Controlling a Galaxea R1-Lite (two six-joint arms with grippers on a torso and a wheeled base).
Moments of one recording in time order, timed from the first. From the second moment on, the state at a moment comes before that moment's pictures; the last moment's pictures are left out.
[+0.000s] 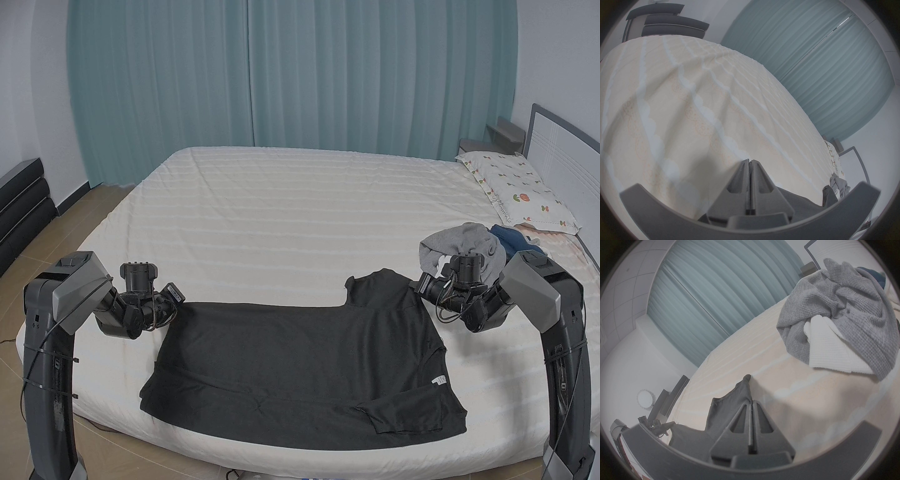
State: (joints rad) left arm 0.04 2.56 -1.31 -0.70 -0.12 -0.75; right arm 0.09 2.63 -1.44 -0.82 0.25 0.57
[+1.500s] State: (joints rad) left arm 0.06 2.48 -1.19 -0.80 -0.12 -0.74; right arm 0.05 2.47 -1.09 -1.06 0.35 0.63
